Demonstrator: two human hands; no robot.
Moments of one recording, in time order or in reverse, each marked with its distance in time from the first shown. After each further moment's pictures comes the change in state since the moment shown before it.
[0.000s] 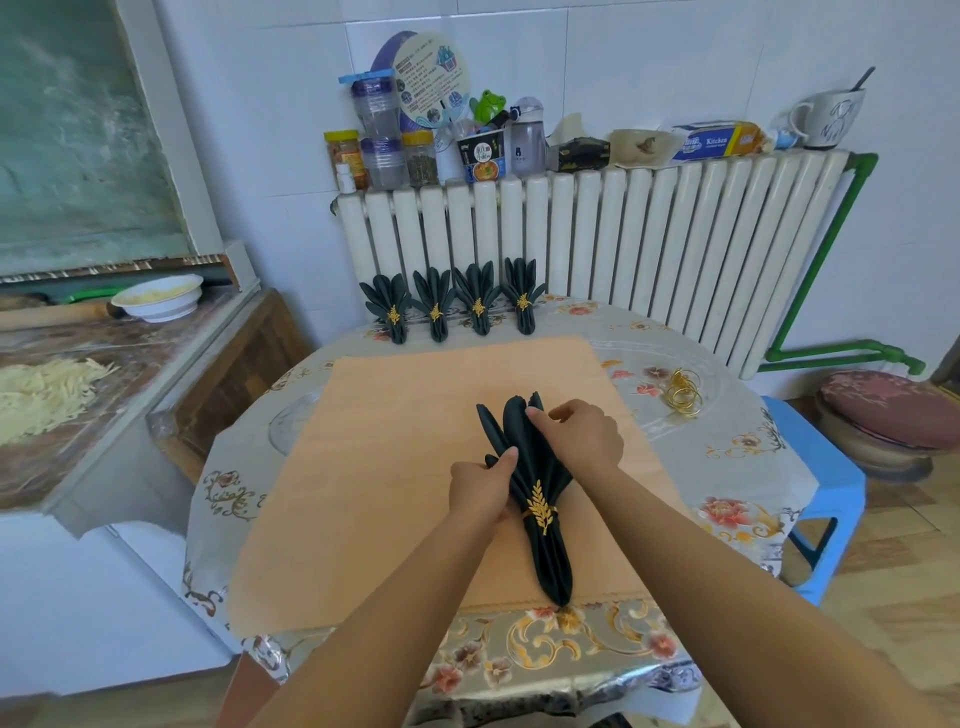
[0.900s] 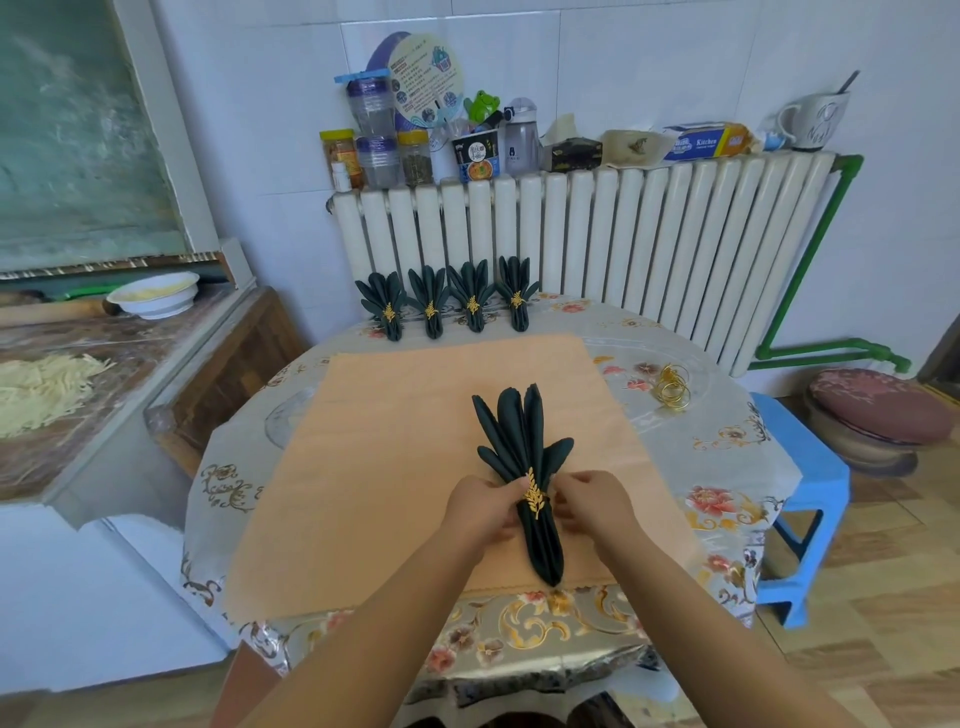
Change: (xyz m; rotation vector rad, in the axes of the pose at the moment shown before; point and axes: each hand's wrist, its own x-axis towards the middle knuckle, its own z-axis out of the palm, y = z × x) left_hand -0.016 -0.024 -0.008 0.061 -0.249 0.022; right_hand -0.069 0.046 -0.003 0.554 -0.272 0.210
